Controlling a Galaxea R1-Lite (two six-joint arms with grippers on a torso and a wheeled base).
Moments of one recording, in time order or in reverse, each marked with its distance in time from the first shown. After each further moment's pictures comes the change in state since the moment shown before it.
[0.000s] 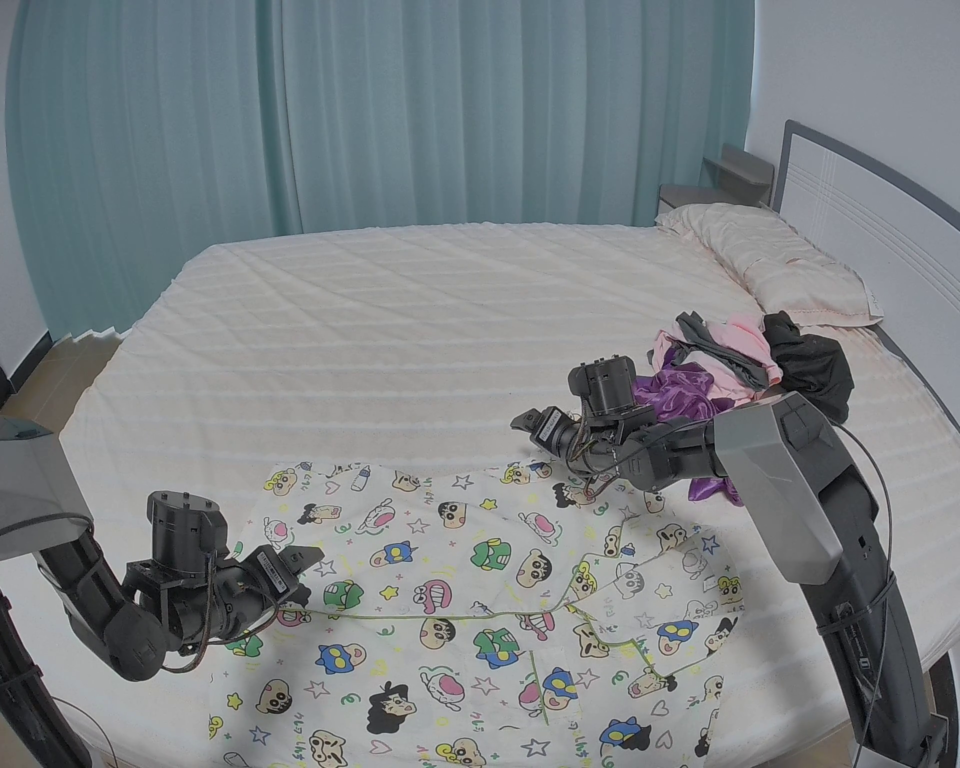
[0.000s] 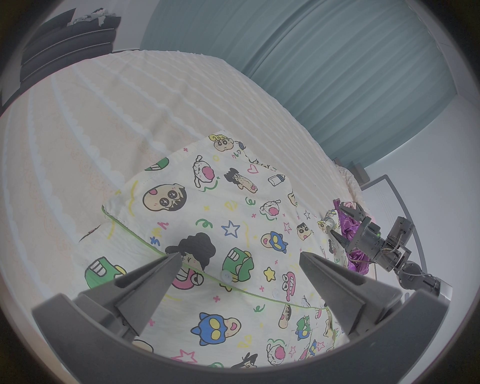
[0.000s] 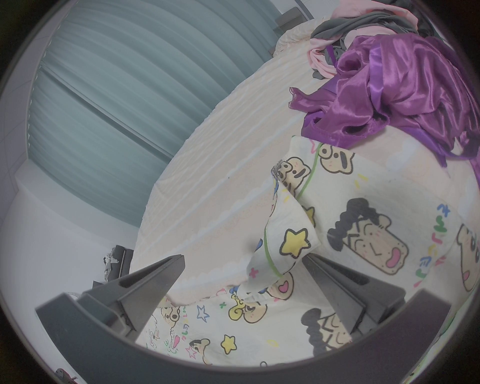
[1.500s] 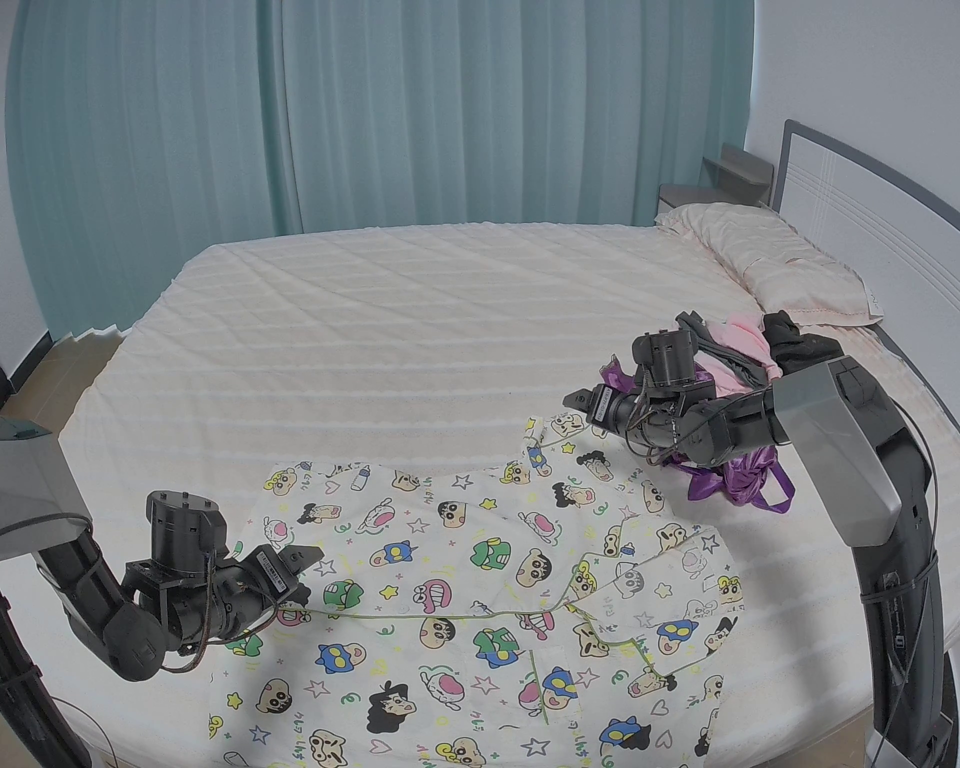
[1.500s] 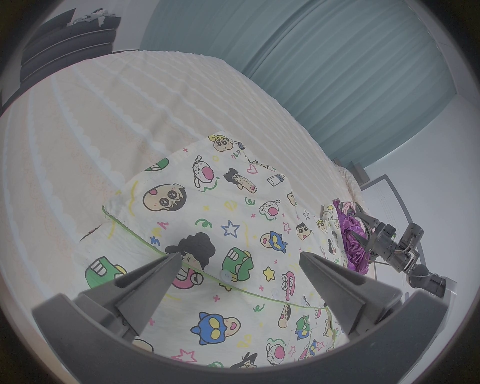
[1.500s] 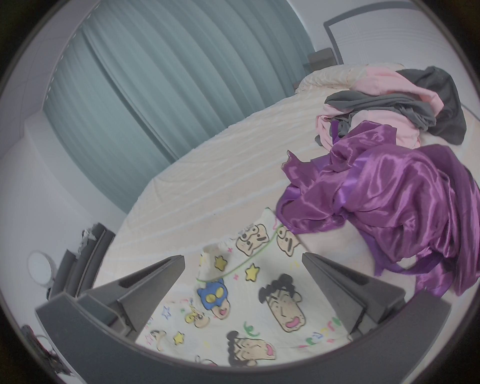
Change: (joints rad) left arm 0.000 -0.004 0.001 0.000 0.000 0.001; right arm -0.103 -0.152 0.203 -0.108 0.000 -0.310
